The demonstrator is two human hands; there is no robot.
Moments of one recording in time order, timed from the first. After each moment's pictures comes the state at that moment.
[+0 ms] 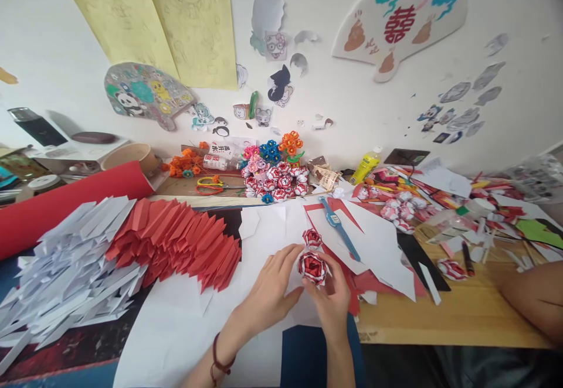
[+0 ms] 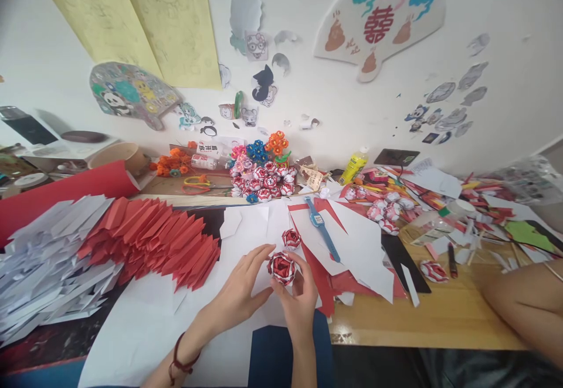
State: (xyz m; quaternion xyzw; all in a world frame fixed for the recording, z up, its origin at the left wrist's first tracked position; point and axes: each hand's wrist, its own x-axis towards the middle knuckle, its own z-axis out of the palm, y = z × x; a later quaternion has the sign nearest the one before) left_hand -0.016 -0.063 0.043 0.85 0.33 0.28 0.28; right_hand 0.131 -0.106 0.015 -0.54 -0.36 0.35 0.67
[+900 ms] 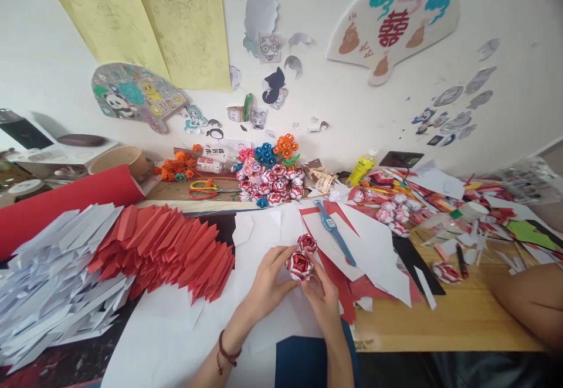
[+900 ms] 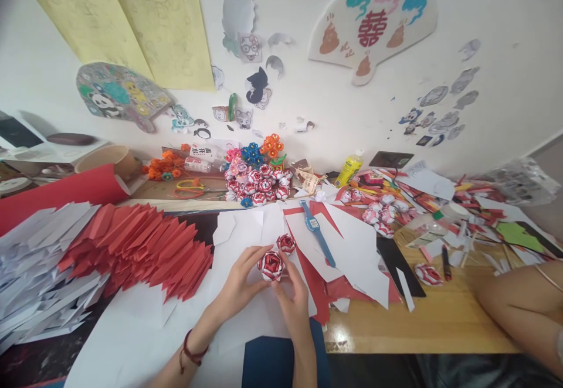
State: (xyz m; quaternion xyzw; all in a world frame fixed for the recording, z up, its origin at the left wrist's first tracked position) left_hand 0.001 -0.034 0.015 0.78 0.34 0.38 0.36; right_hand 0.158 -0.092 -0.015 -0.51 -0.47 0.40 0.60
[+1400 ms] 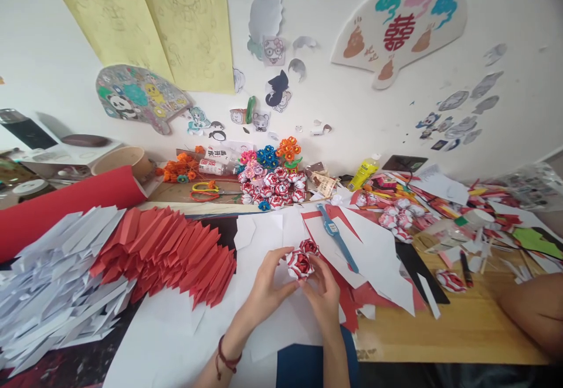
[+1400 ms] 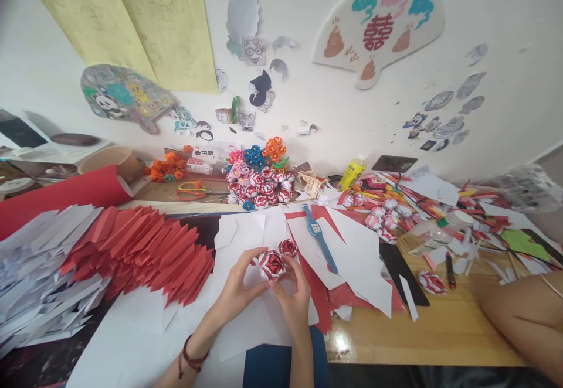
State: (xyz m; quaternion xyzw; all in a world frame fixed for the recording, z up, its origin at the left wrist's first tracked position) left_hand -0.003 -0.030 0.013 0.73 0.35 0.42 0.40; right_hand 0.155 -0.074 -0.019 -0.54 -0.42 0.35 0.64
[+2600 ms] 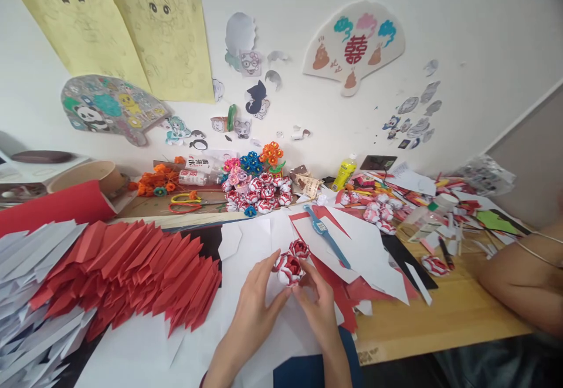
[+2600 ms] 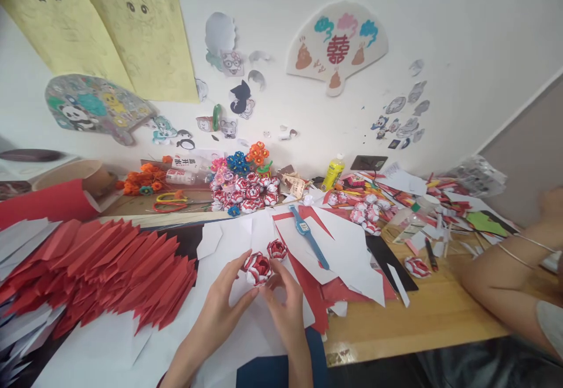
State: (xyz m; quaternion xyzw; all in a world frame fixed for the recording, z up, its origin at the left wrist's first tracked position) left_hand -0.009 -0.049 0.007 0.79 0.38 0.39 0.30; right_hand 0.155 -0.083 -0.020 -0.55 -0.49 0.29 0.61
